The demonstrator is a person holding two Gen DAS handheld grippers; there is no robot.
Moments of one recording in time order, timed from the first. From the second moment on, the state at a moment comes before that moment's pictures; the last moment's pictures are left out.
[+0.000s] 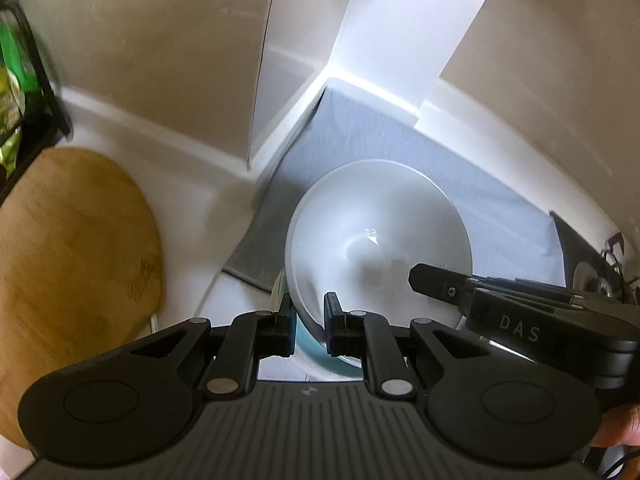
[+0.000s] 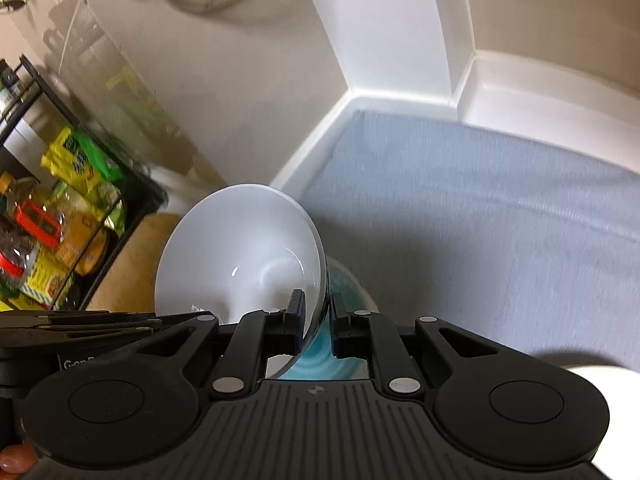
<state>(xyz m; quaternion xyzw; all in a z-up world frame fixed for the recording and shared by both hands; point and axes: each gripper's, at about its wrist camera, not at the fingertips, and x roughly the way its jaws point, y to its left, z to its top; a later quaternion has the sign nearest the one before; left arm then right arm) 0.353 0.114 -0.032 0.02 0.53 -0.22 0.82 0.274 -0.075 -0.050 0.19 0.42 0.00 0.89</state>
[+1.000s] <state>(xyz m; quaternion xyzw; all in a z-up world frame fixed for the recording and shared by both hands) 0.363 0.120 -0.057 0.02 0.56 -0.21 0.80 0.279 -0.087 -0.058 0.21 0.43 -0.02 0.88</state>
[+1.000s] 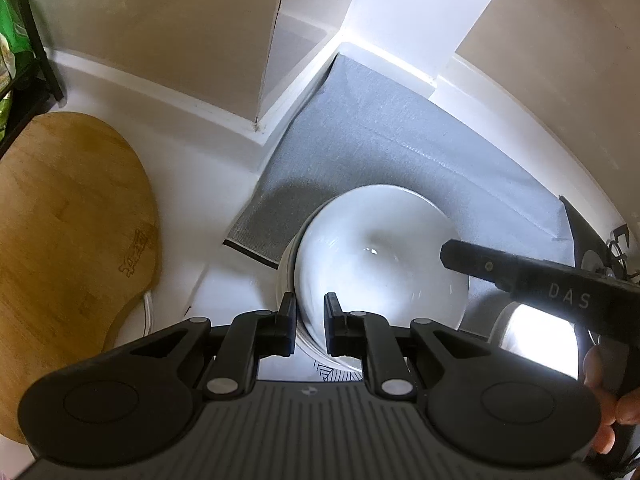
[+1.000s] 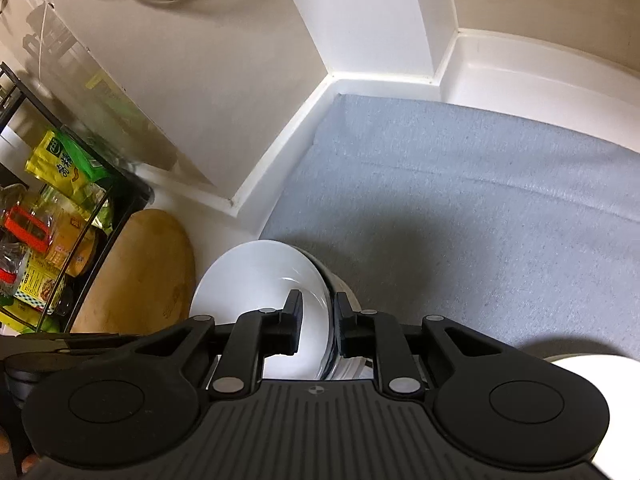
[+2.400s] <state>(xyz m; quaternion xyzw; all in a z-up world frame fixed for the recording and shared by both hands) 0.355 0.137 -0.041 0.05 0.50 -0.17 0.85 0.249 -0.084 -0.051 0.18 0.42 -0.03 0.89</state>
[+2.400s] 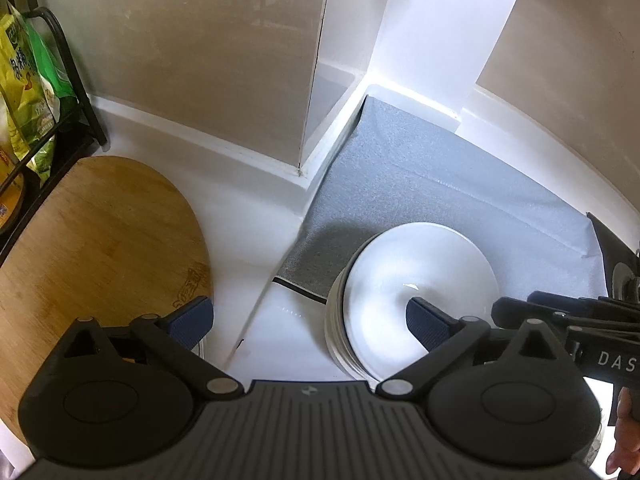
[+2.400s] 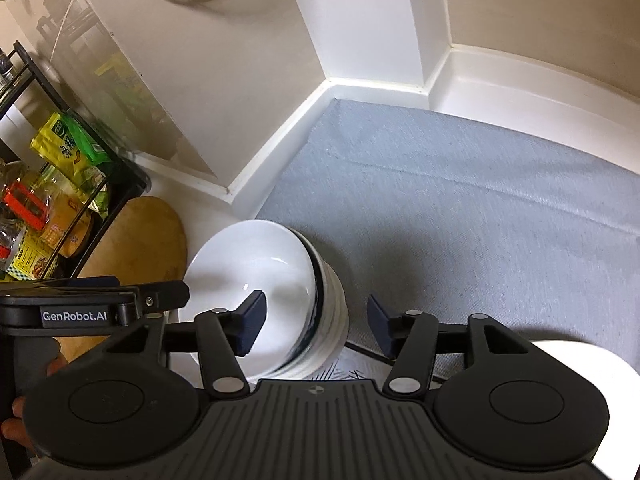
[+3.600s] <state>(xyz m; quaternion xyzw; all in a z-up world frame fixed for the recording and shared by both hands) 0.392 0.128 -0.107 -0.01 0.57 -0.21 0.79 0.281 -0.108 -0.112 0.28 0.48 -0.04 0.83</state>
